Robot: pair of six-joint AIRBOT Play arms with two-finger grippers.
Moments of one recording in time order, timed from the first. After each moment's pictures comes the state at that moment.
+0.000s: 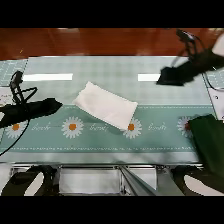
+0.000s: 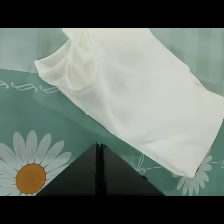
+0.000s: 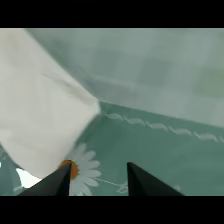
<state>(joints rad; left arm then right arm) 0.04 -0.71 0.62 0.94 -0.92 -1.48 0.08 -1.21 1.32 -1.26 1.36 1.59</state>
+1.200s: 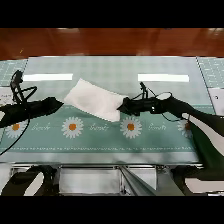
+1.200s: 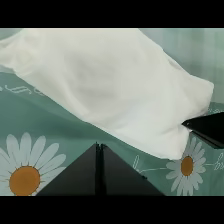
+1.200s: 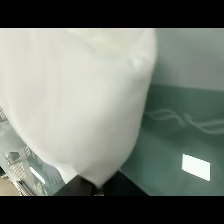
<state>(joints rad) 0.04 -0.72 0.62 0.92 -0.91 -1.48 0.34 -1.56 0.88 -0.26 0.81 1.18</state>
